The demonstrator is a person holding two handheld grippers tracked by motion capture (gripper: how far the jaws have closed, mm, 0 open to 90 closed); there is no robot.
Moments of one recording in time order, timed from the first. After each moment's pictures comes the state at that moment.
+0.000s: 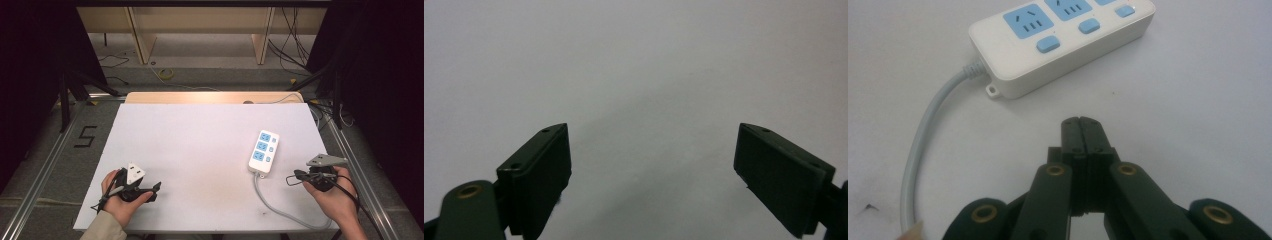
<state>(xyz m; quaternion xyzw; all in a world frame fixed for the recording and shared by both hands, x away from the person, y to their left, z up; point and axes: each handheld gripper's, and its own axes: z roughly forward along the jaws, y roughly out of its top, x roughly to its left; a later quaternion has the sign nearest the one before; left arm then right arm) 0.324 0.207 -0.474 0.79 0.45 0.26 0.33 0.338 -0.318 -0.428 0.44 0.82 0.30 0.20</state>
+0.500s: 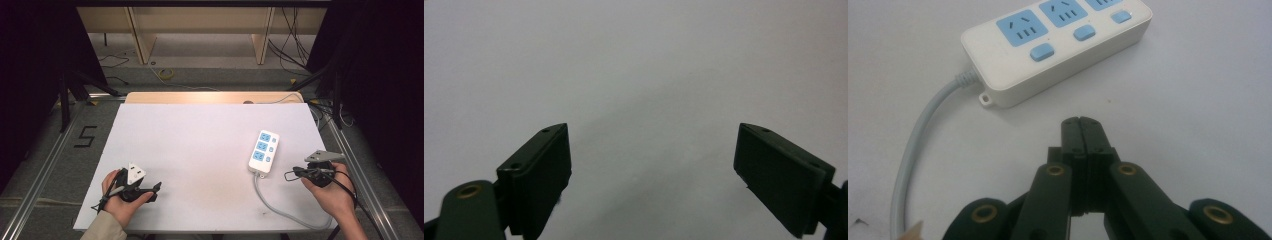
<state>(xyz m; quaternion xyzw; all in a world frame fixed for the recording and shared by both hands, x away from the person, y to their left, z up) 0.324 0.206 -0.474 0.79 0.45 0.26 0.33 0.348 -0.316 -0.427 0.44 0.82 0.29 0.20</state>
